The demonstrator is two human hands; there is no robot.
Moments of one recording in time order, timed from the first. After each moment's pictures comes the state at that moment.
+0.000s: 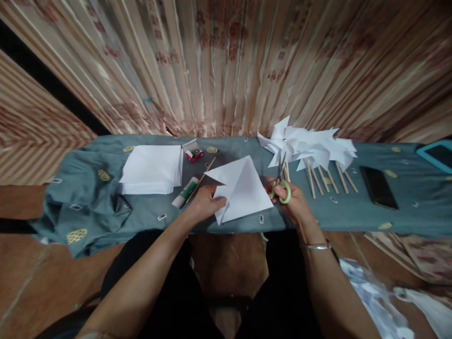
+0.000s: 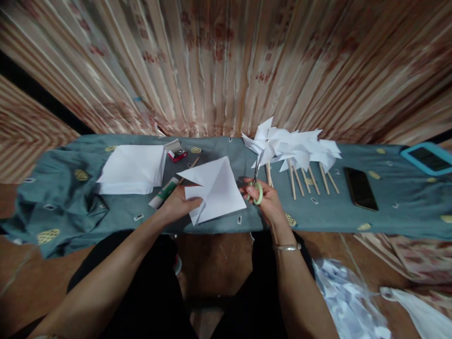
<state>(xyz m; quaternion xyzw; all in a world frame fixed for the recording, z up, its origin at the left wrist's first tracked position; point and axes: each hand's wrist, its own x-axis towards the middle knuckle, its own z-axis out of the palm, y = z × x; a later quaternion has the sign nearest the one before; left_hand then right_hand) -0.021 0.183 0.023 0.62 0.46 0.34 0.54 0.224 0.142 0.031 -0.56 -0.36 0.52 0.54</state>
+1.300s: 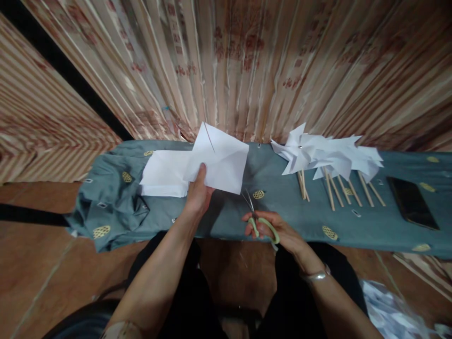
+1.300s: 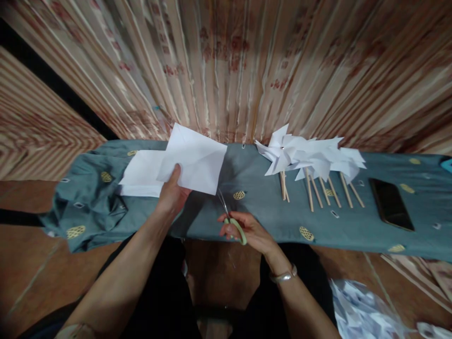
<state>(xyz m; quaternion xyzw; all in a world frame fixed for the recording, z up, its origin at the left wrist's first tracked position) -0.027 0.207 0.050 0.23 0.40 0.66 0.60 0.174 0.117 0.027 -0.41 -0.48 0.71 0.31</state>
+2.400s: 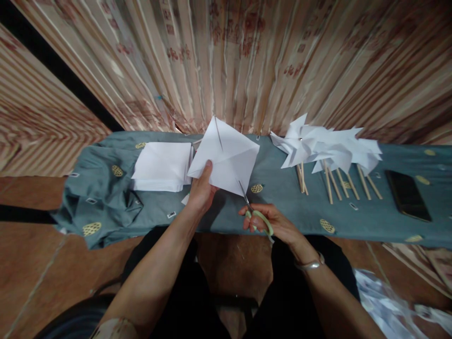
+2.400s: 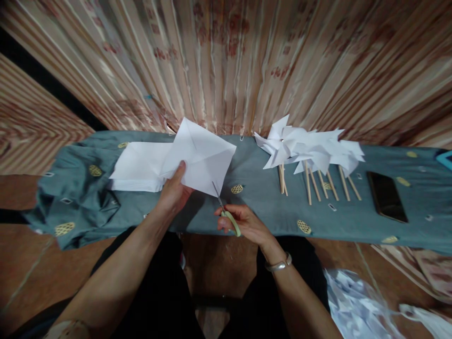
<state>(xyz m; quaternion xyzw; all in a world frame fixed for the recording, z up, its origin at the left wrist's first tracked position) -0.012 0.200 0.049 0.19 0.39 0.63 0.64 0.172 0.124 0.026 -0.42 -0.51 0.69 0.28</state>
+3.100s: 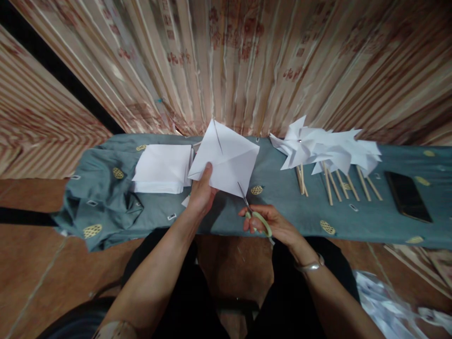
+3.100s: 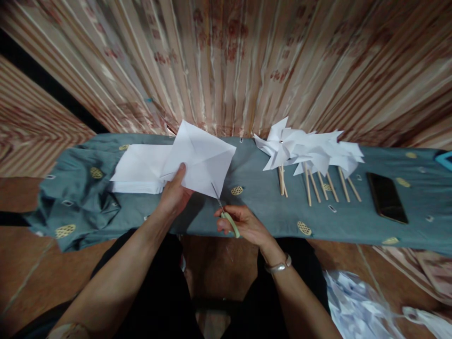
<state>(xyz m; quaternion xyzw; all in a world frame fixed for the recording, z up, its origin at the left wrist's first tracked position) -0.011 0.198 0.049 0.20 0.40 0.63 0.64 0.168 0.124 0.021 -0.43 -0.48 0.70 0.30</state>
